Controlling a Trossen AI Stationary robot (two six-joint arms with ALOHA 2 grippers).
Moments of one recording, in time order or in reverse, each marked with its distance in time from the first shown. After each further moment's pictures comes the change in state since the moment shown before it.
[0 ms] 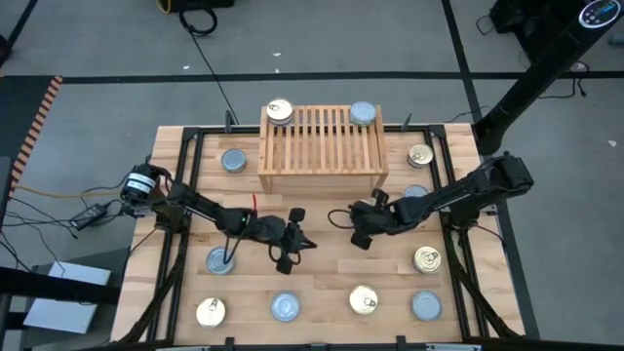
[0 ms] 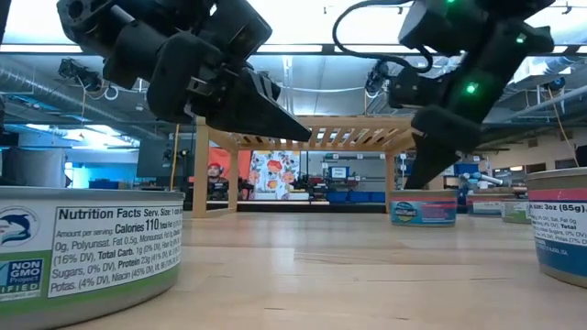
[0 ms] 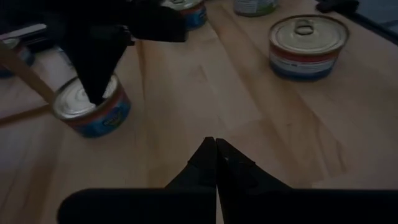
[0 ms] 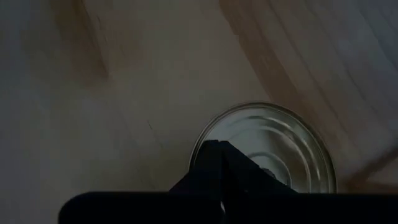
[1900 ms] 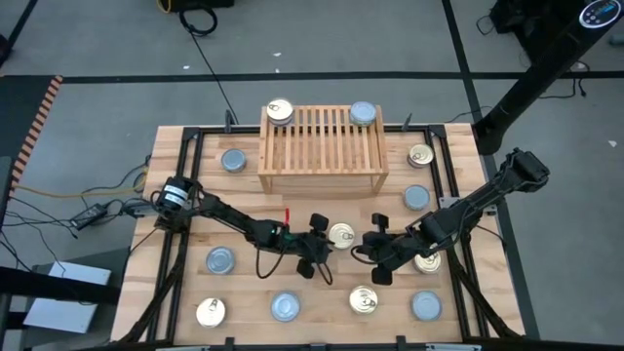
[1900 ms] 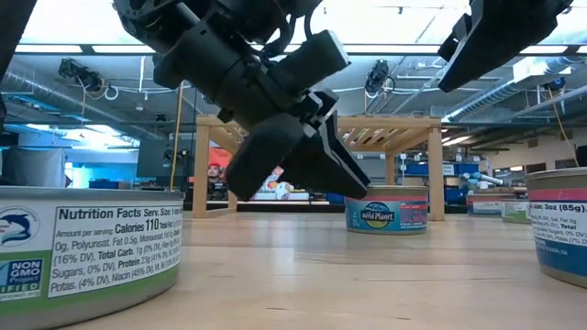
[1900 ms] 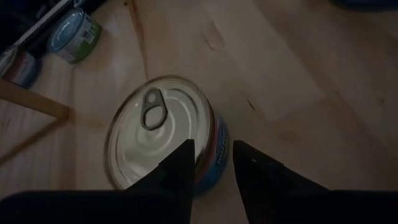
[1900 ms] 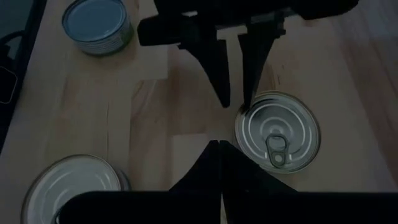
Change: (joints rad) left arm -0.024 0.293 0.352 -0.260 -0.211 0.228; right arm 0.302 -0.204 0.123 -0.043 -0.071 -0.077
